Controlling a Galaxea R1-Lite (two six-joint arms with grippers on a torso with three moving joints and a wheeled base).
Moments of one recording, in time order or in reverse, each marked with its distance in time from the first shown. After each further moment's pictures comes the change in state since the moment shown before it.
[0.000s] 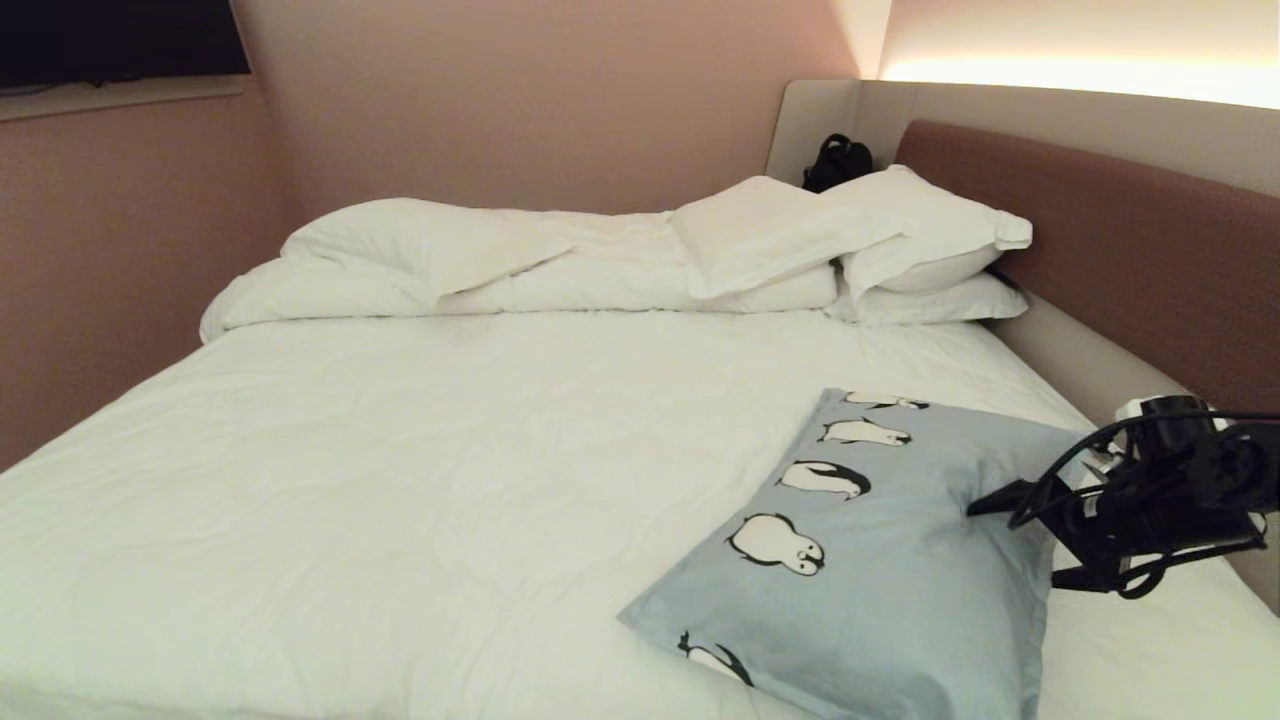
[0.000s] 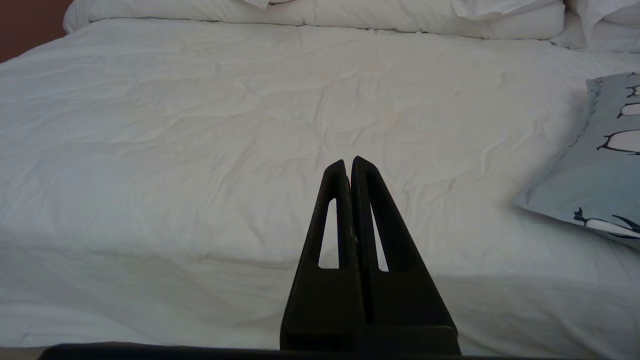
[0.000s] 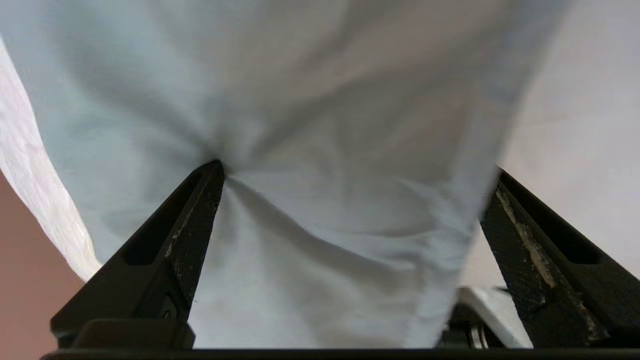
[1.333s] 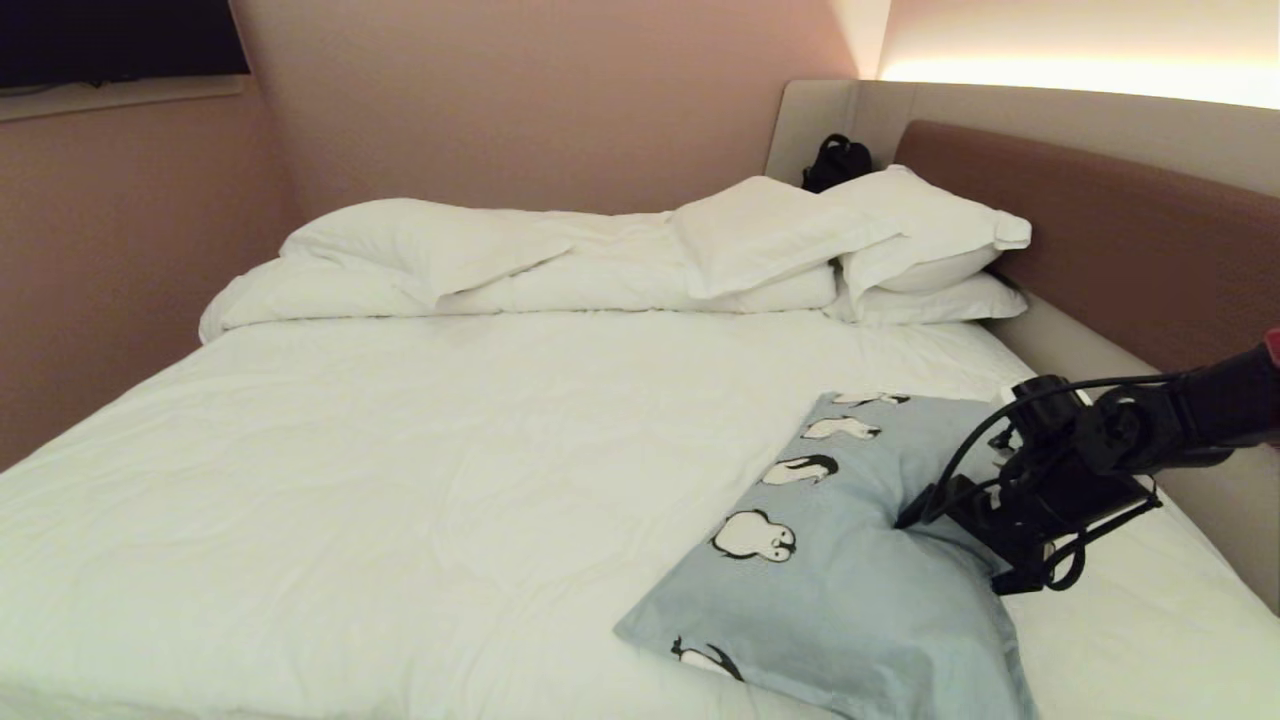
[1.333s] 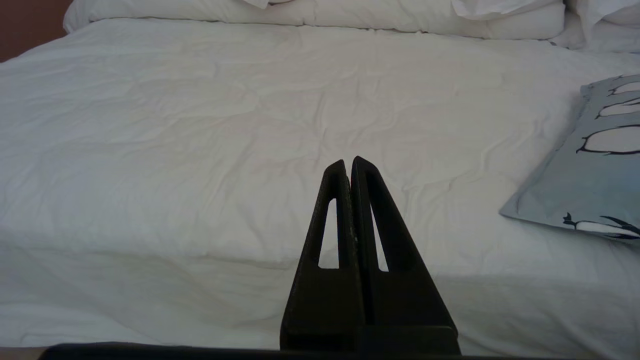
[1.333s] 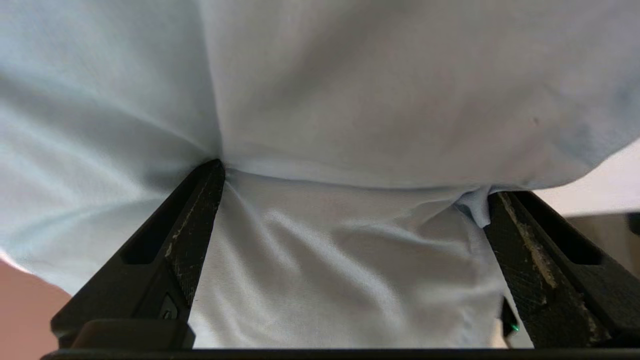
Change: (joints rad) left arm 0.000 0.000 0.000 0.000 0.000 0.000; right arm 0.262 0.037 -0.165 0.249 -0.162 0.146
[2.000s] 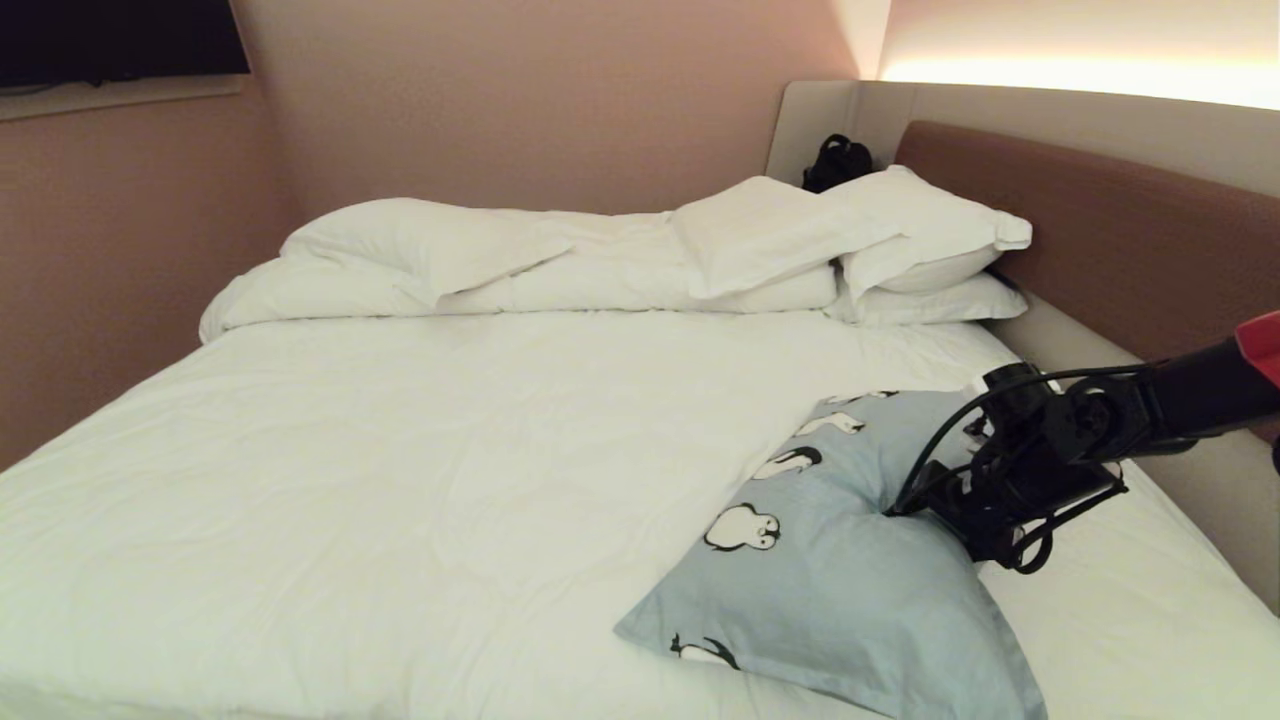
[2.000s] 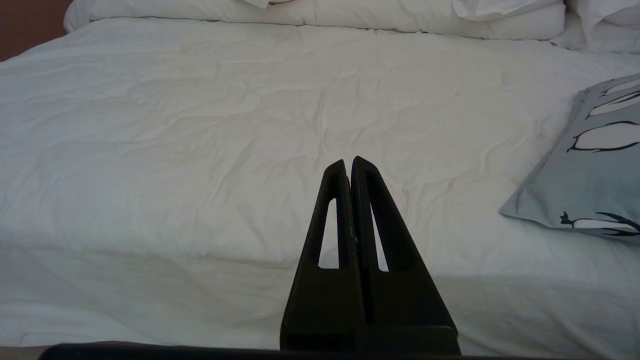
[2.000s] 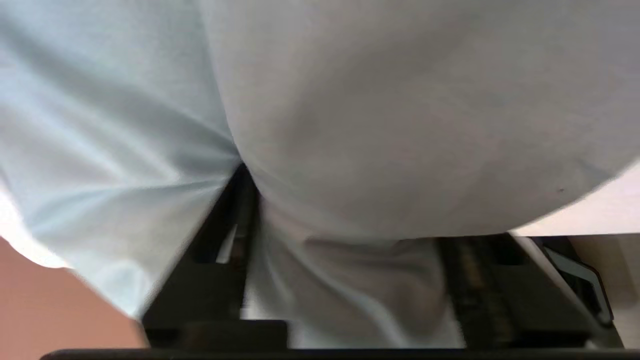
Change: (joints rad) left arm 0.000 0.000 0.000 0.000 0.000 0.000; right arm 0.046 0.021 -0.060 -0.001 0.002 0.047
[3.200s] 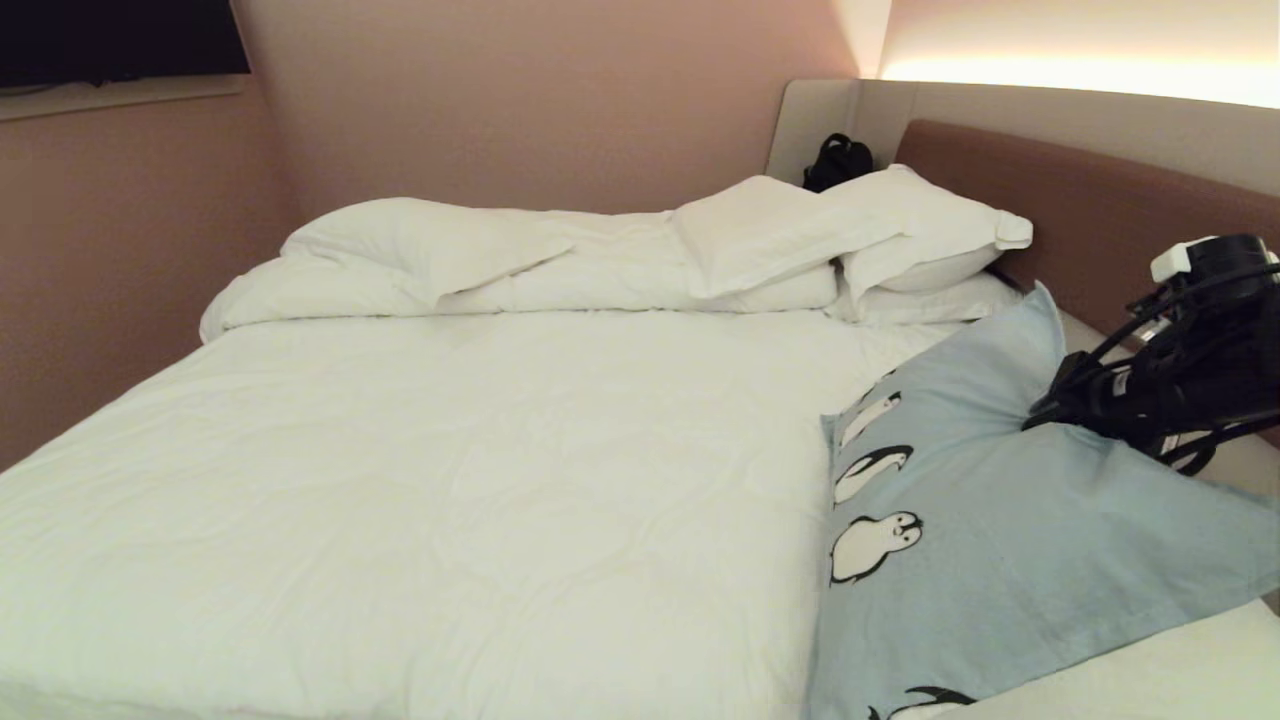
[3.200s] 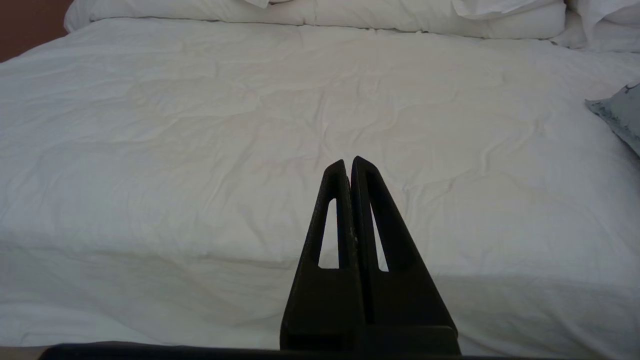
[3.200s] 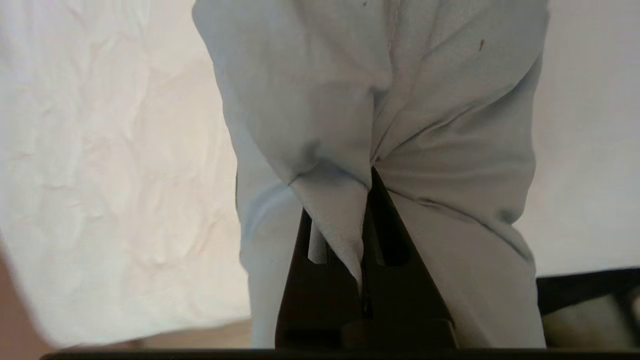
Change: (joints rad) left arm 0.000 0.000 0.000 0.000 0.000 0.000; right arm -0.180 -0.306 -0.067 0.040 -0.102 -0.131
